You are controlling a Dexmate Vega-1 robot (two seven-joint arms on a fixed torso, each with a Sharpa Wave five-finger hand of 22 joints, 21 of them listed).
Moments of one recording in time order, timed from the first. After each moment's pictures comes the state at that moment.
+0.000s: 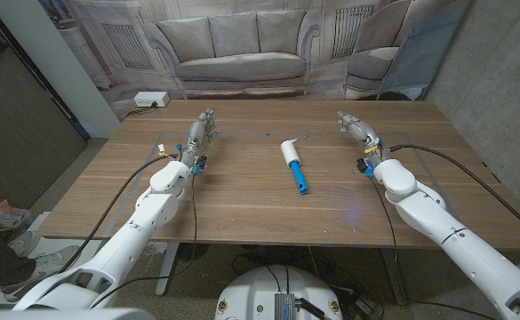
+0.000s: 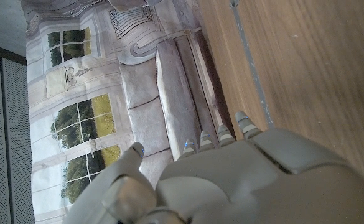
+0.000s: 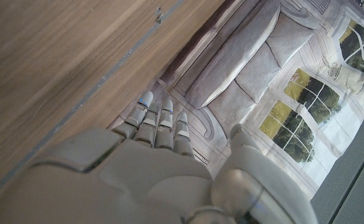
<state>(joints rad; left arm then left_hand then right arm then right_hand) 0.85 0.41 0.25 -1.28 -0.53 -0.23 -0.12 0.08 0.09 0.39 0.13 0.26 -0.15 -0.06 0.20 0.19 -0.11 0.03 0.22 0.19 -0.14 0.09 0.20 0.18 -0.16 0.16 0.41 0.20 -0.97 -0.62 -0.34 -1.62 0.20 0.09 -0.19 0.30 0.11 0.36 -0.07 0.19 0.19 0.03 0.21 0.19 0.26 0.14 0.24 0.19 0.16 0.11 0.19 0.17 -0.04 0.05 0.77 0.17</state>
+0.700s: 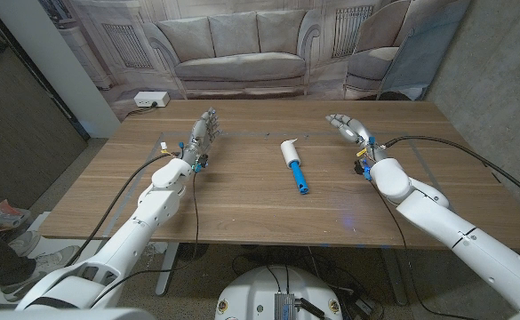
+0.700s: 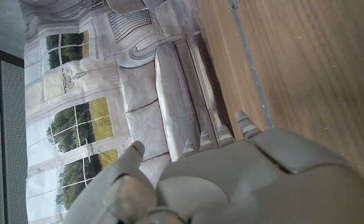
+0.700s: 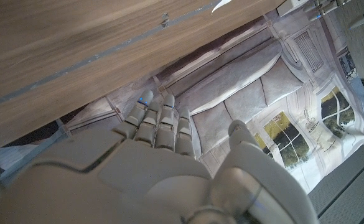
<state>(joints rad) 0.81 0.38 0.24 -1.23 -0.51 -0.23 -0.16 0.09 0.09 0.39 0.13 0.25 -0.15 -0.06 0.20 0.19 -0.11 0.03 0.22 0.19 -0.14 0.09 0.20 0.18 -0.16 0.16 0.40 0.20 -1.00 -0.75 -0.43 -1.85 -0.02 -0.12 -0.30 0.32 0.13 0.38 -0.08 0.18 0.26 0.02 0.22 0.19 0.32 0.13 0.26 0.19 0.19 0.08 0.20 0.18 -0.03 0.05 0.76 0.17</state>
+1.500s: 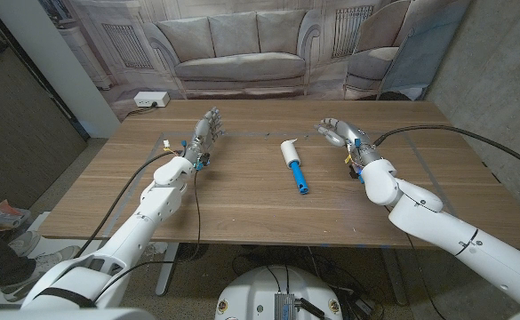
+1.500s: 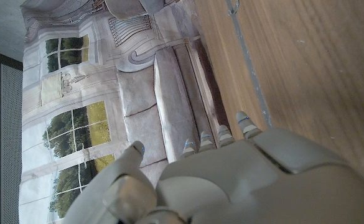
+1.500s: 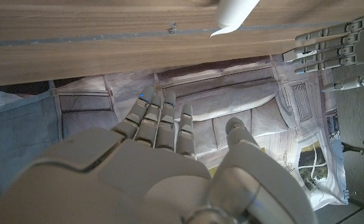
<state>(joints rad) 0.77 0.35 0.24 -1.16 -0.50 -0.23 -0.21 0.09 0.09 0.39 0.13 0.24 -0.15 -0.06 0.20 0.19 -0.12 0.03 0.22 0.19 -0.14 0.09 0.20 0.18 -0.17 0.16 0.40 0.20 -0.98 -0.84 -0.56 -2.08 -0.26 -0.46 -0.31 0.35 0.17 0.42 -0.08 0.19 0.33 0.01 0.23 0.19 0.38 0.09 0.27 0.19 0.27 0.05 0.21 0.18 0.03 0.03 0.76 0.18</state>
